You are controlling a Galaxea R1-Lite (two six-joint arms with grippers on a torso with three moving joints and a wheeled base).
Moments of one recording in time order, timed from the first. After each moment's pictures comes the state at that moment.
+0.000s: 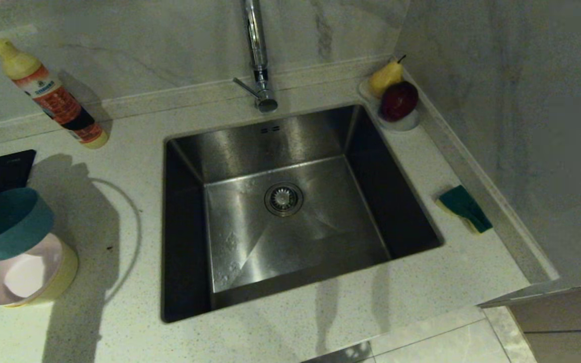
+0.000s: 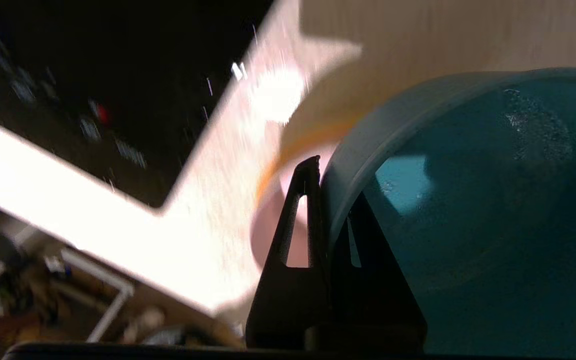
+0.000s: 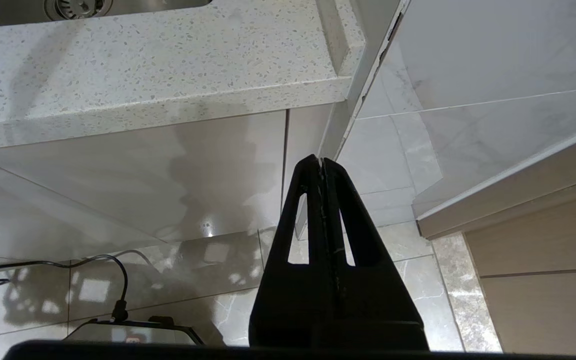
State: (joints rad) left arm 0.60 1.71 -1.62 0.90 -0.12 -0.28; right arm 0.00 0.00 0.00 0.00 0.00 -0.03
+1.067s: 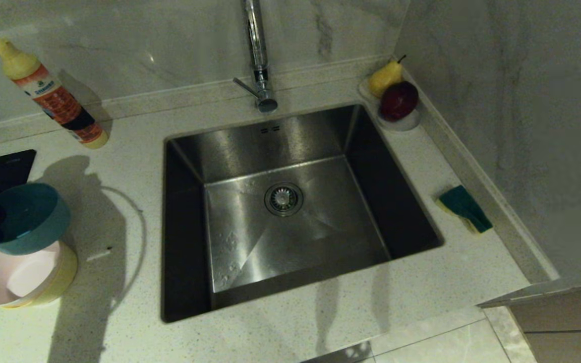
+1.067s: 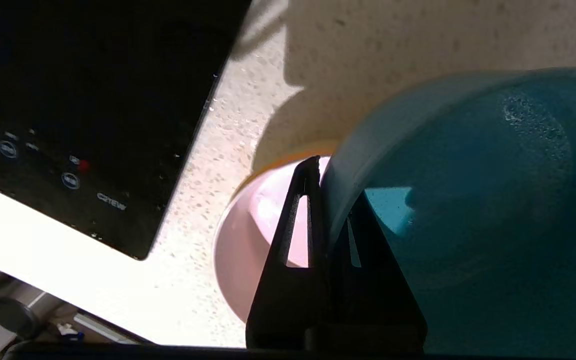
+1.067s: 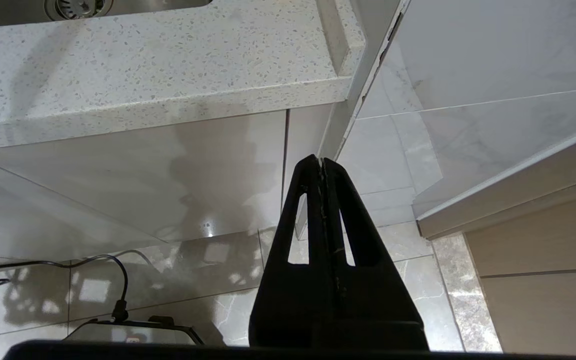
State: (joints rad) left arm 0.51 1.62 -1.41 0.65 -0.05 -0.28; right arm 0.00 0.00 0.00 0.00 0.00 -0.03
